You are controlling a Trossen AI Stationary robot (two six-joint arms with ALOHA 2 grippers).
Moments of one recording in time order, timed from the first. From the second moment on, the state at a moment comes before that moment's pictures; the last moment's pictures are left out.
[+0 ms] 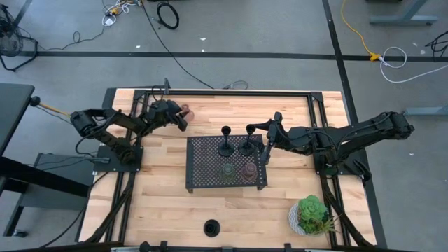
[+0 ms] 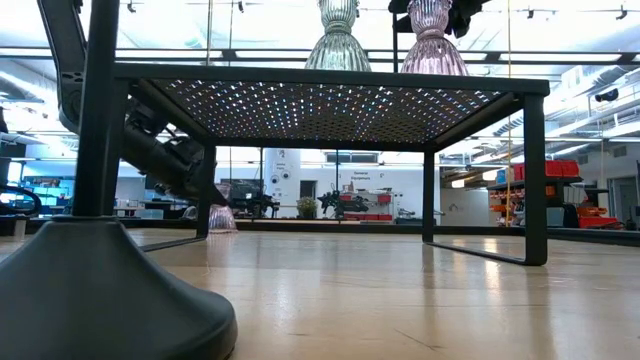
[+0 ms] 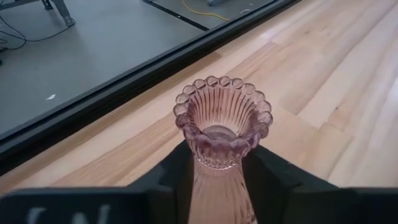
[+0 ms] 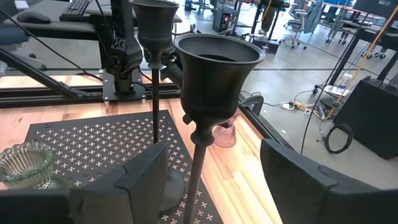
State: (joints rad) left arm 0.75 1.49 0.24 0.81 -0.04 -0.01; right arm 0.20 1.13 0.86 0.00 0.53 0.00
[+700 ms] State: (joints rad) left arm 0.75 1.48 0.24 0.80 -0.04 -0.05; right arm 0.20 1.13 0.86 0.00 0.53 -0.01
